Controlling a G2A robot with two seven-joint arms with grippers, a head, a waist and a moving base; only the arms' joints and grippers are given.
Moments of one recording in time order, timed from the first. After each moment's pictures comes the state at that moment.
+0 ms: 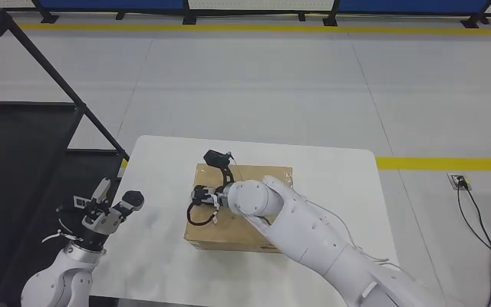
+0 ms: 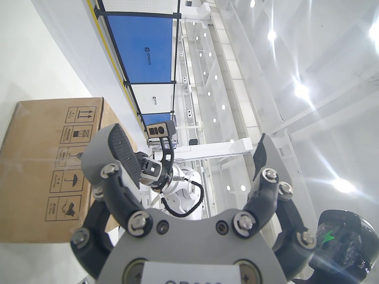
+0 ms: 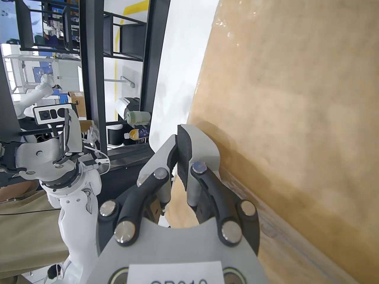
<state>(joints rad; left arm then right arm) 1.37 -1.19 -1.84 -1.64 -0.60 -0.19 -0.69 -0.35 -1.59 0.54 -0.94 0.02 0.23 0.58</state>
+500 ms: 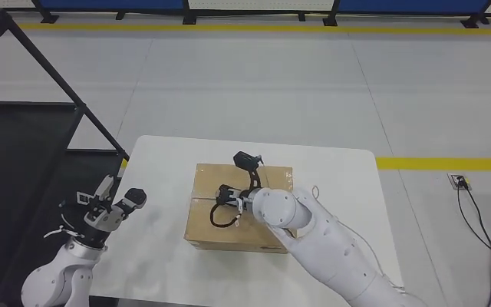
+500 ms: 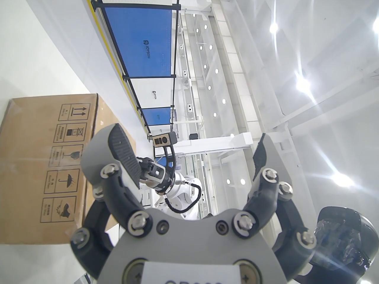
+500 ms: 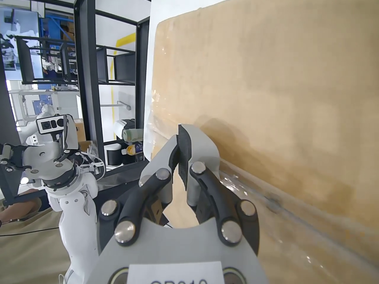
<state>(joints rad) 1.35 -1.18 -1.82 -1.63 -0.60 -0.17 -0.71 -0.59 -1.45 0.79 -1.30 -0.21 0.42 0.62</state>
